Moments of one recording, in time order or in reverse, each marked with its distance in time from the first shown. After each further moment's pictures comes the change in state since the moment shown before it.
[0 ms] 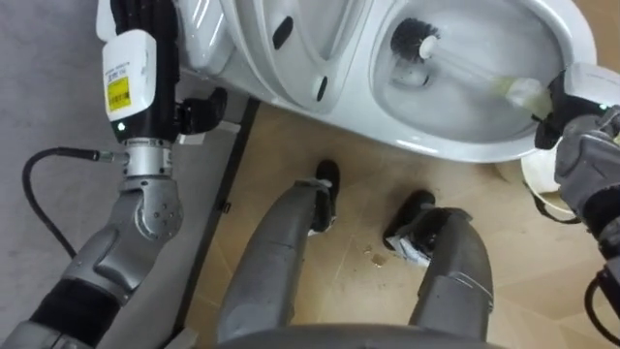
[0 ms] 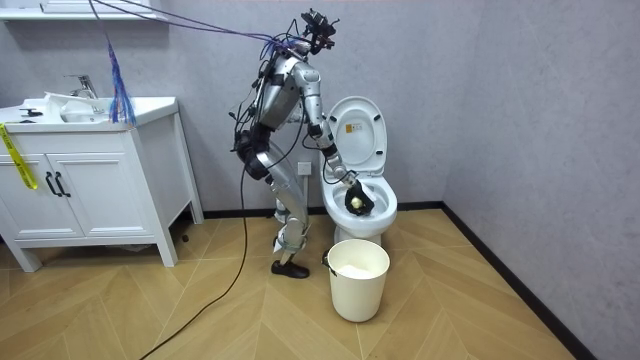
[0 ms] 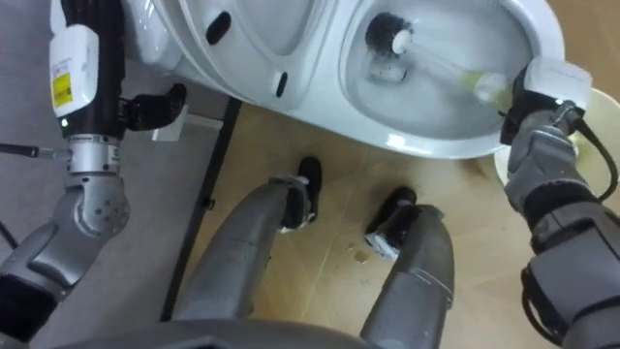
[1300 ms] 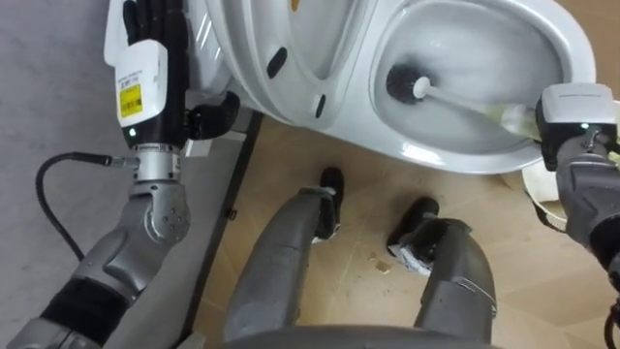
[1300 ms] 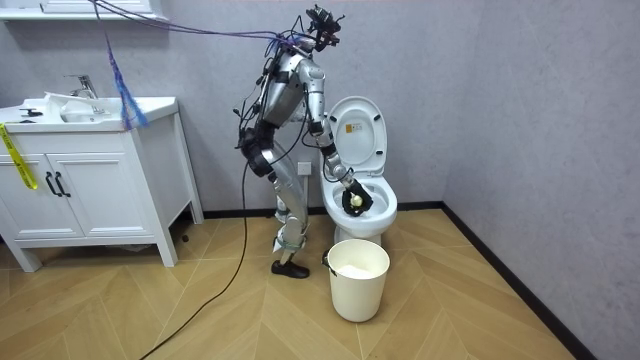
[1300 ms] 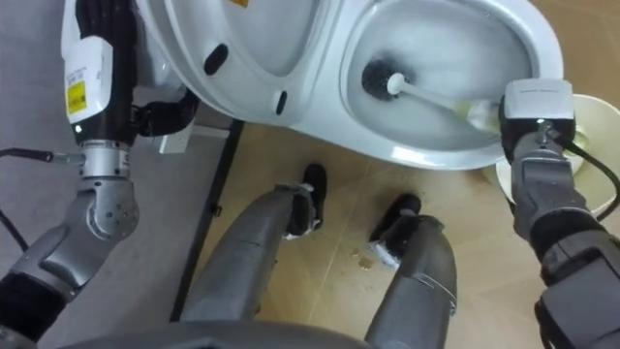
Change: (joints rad) left arm -0.027 0.019 -0.017 0.039 0.038 -0.031 0.043; right arm 0.098 -0.065 0.008 -0.044 -0.302 -0.044 -0.053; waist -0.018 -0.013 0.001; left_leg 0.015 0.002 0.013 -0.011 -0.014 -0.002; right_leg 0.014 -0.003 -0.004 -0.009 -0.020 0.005
